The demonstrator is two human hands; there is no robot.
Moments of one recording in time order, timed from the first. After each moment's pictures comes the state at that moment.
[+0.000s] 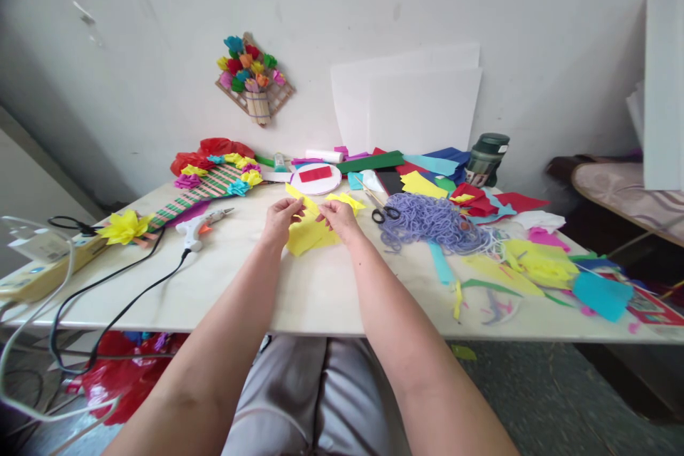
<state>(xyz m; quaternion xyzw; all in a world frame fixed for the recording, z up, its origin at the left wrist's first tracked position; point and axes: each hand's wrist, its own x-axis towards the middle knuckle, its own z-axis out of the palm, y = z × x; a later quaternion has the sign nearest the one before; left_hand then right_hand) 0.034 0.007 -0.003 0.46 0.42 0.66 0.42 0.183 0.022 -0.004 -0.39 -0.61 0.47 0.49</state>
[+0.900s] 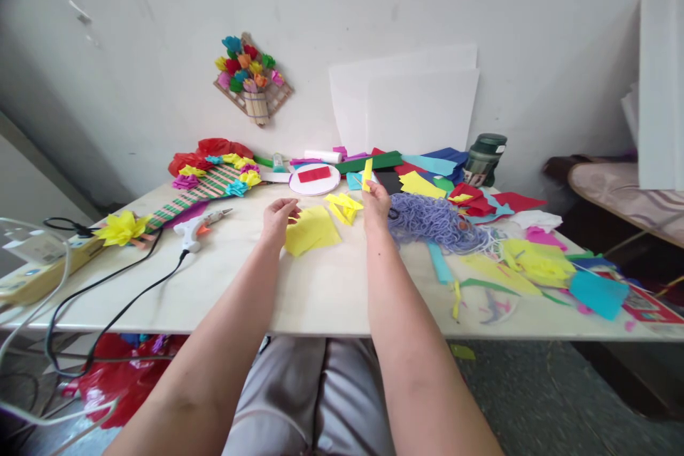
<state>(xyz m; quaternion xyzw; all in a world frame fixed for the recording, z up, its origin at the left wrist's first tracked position) 0.032 0.011 -0.003 0.43 0.50 0.65 0.38 0.231 0.057 0.002 -0.41 -0.38 0.37 0.74</state>
